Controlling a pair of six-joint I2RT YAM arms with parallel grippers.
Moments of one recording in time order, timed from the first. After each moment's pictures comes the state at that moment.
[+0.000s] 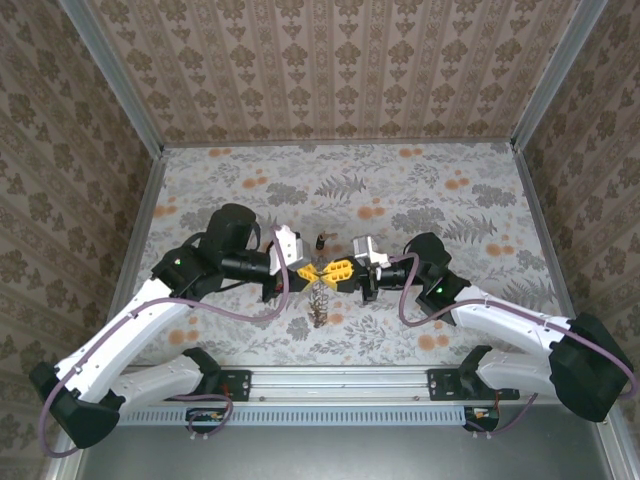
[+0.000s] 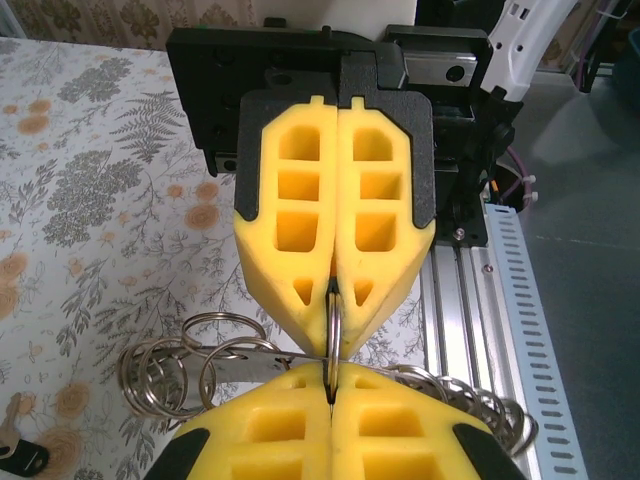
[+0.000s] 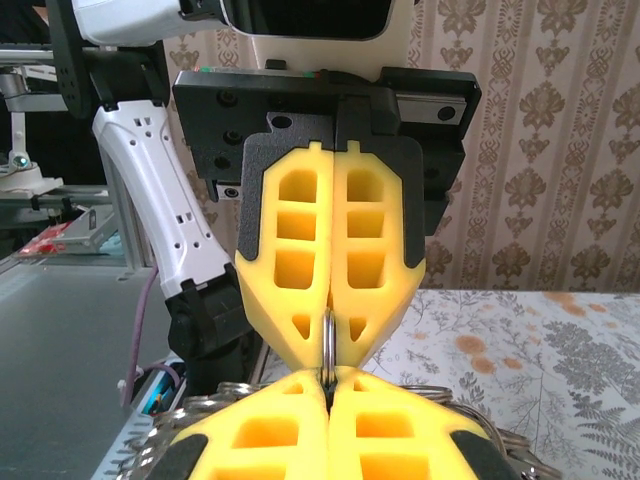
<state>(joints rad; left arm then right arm) -0.76 0.99 1.05 -0.71 0.73 0.41 0.72 1.15 0.57 0.67 -0.83 0.03</state>
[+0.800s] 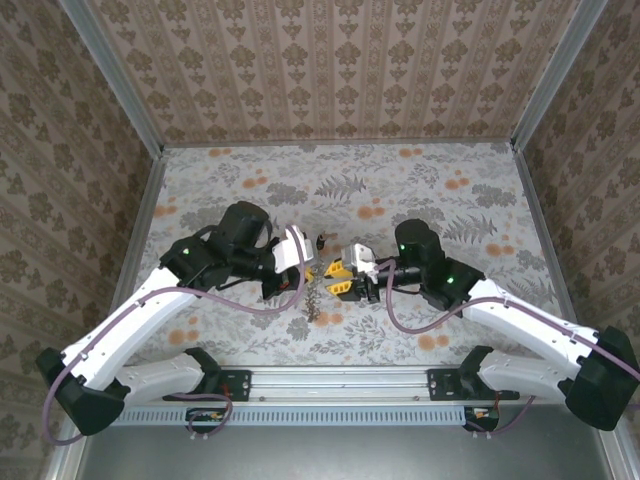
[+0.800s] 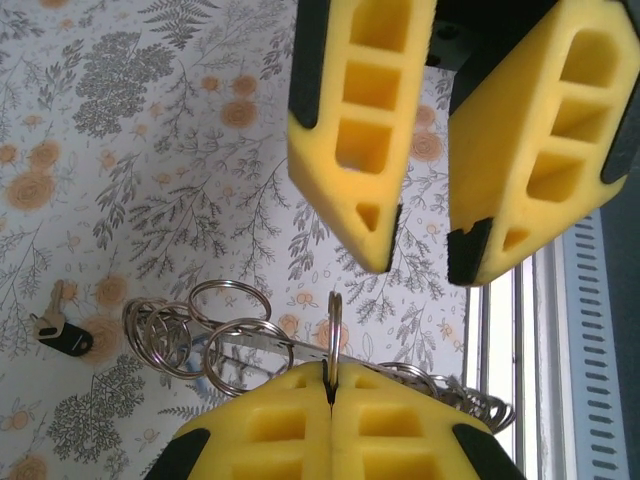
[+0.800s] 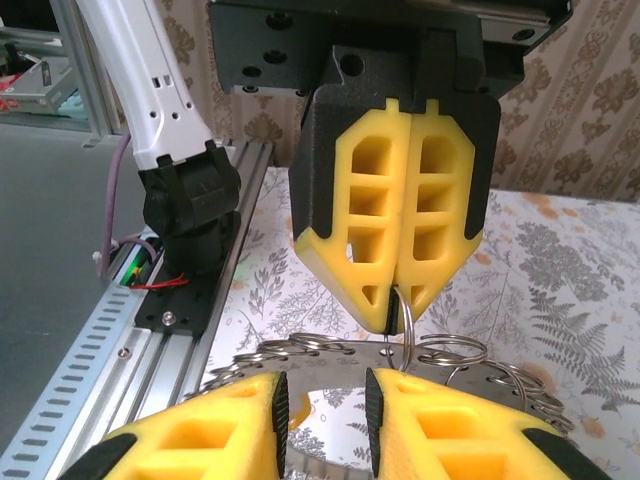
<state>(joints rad) -0.79 1.07 1.13 -0.89 0.52 0.45 0.75 1.08 0.78 -0.03 -0.74 -0.38</state>
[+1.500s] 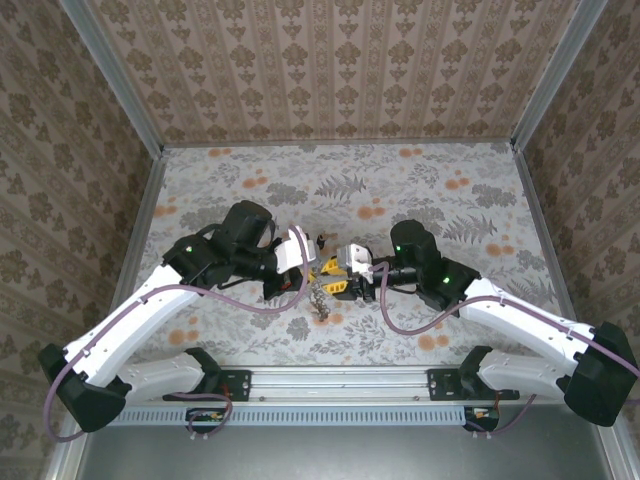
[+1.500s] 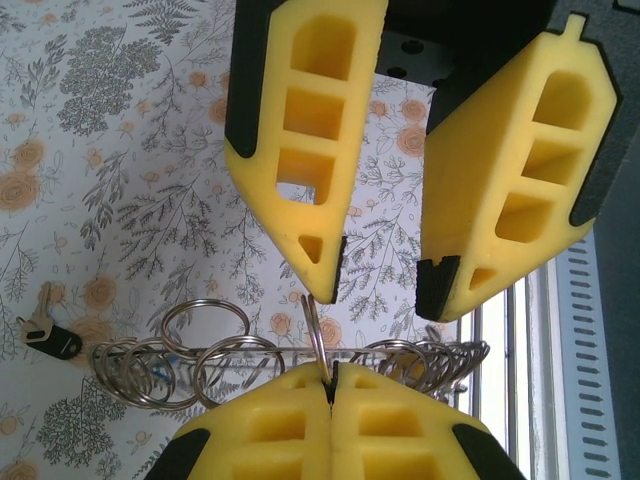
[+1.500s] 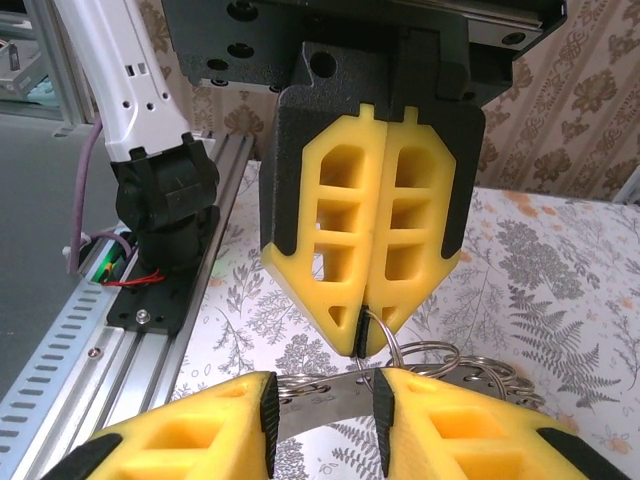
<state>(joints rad) -0.80 1.09 1.15 -0.90 0.53 0.46 0.76 1.10 0.78 -0.01 -0.67 -0.39</state>
